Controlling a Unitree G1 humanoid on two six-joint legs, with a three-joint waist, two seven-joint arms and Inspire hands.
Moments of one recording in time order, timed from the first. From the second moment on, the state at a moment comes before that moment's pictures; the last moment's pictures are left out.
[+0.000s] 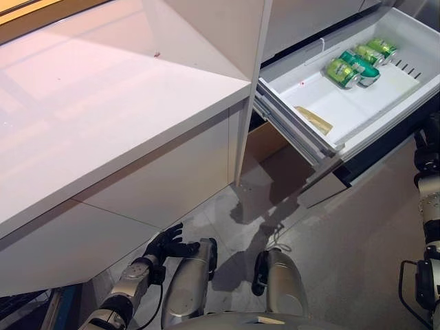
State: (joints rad) left arm -0.10 0.32 -0.26 0.92 -0.32 -0.05 -0.12; right arm -0.55 -0.80 -0.21 0.79 1.10 -0.05 -0.15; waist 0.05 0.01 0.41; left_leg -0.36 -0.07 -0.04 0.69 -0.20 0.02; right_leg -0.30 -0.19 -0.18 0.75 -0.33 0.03
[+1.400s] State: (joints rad) left arm 0.02 0.39 -0.26 0.96 -0.25 0.00 -0.15; right arm -0.53 -0.60 0.01 0.67 0.96 0.08 -0.01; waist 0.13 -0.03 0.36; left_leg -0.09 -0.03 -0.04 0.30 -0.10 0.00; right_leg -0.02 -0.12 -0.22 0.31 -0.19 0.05
